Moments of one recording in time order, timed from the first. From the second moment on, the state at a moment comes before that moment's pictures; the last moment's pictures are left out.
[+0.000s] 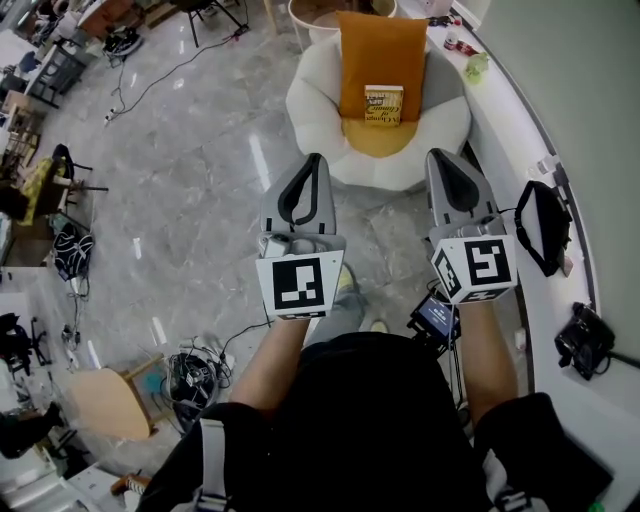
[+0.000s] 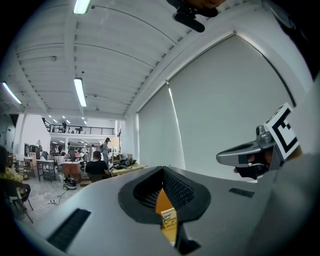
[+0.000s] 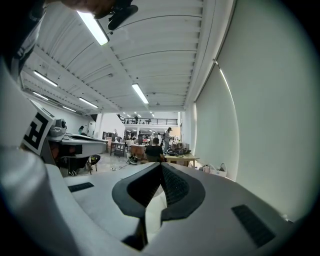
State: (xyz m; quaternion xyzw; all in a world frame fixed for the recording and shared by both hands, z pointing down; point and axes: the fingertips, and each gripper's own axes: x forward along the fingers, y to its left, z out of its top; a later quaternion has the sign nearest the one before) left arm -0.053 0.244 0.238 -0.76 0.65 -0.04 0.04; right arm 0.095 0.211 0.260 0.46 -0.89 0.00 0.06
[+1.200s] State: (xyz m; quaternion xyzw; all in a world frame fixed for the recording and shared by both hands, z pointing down) left arm -0.145 0.168 0.238 -0.77 0.64 -0.03 0.04; right arm 0.007 0.134 0.247 0.47 -0.88 -0.03 0.07
